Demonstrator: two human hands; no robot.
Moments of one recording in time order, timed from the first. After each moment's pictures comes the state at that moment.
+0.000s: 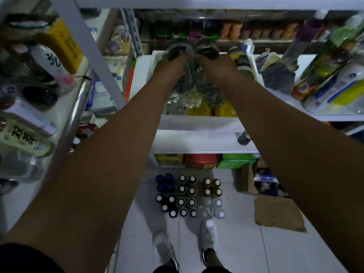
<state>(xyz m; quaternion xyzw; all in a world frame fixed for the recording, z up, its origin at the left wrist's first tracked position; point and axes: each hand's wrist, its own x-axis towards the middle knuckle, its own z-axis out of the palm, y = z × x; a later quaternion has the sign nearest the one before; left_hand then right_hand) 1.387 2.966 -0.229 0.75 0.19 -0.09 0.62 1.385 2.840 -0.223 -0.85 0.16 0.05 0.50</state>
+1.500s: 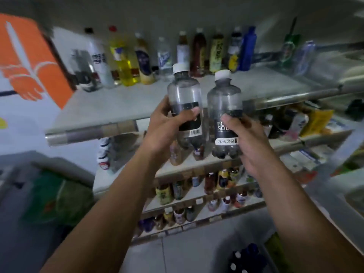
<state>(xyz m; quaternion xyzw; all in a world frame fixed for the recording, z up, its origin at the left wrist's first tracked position) 0.881 3.136 -0.083 0.57 0.31 0.48 0.59 1.053 3.050 -0.098 -0.47 -0.39 0.44 0.66</state>
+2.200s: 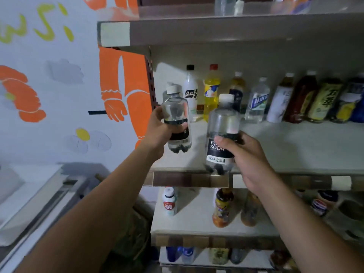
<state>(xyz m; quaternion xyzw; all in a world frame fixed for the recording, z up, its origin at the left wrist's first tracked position) 0.617 3.359 -0.045 0.52 0.42 0.59 0.45 0.827 3.281 -0.066 -0.40 -0.48 0.49 0.60</state>
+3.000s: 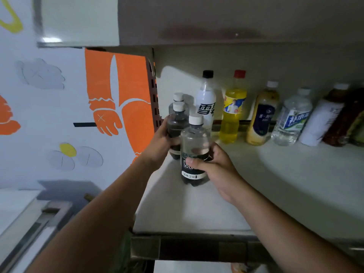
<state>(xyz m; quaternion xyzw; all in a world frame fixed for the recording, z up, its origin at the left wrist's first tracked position) 0.570 3.530 -0.070 0.63 0.41 0.48 0.46 0.738 3.471 -0.094 -0.41 -0.53 0.53 0.52</state>
